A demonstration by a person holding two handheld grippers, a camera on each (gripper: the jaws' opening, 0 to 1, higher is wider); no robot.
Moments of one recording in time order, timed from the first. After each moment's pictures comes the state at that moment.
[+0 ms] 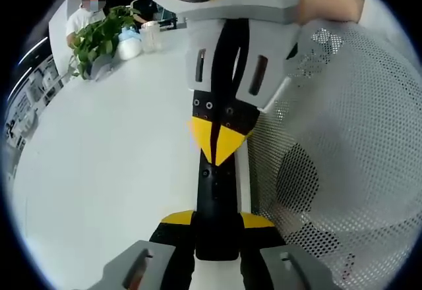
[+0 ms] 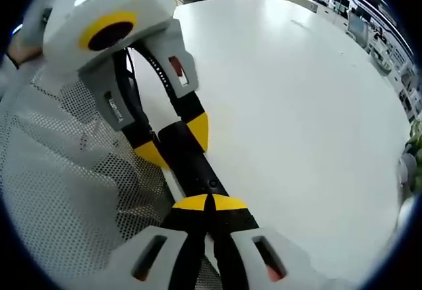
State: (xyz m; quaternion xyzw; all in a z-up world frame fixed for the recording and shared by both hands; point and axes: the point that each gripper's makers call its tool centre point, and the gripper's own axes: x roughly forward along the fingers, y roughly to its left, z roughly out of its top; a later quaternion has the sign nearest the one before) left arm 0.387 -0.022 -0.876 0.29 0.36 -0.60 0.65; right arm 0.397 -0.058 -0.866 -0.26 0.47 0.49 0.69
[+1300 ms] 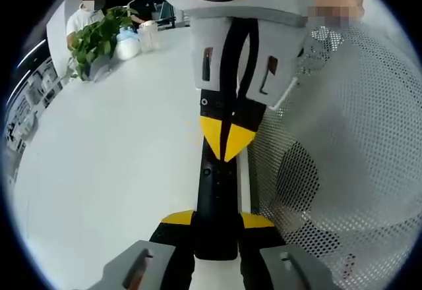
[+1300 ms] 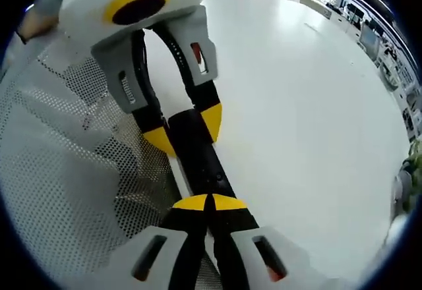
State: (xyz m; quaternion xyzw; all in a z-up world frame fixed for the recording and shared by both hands) left arm 0.386 -0.023 -0.876 0.30 0.36 -0.60 0.65; right arm 0.387 -0.064 -0.868 -0.31 0.46 0.51 0.66
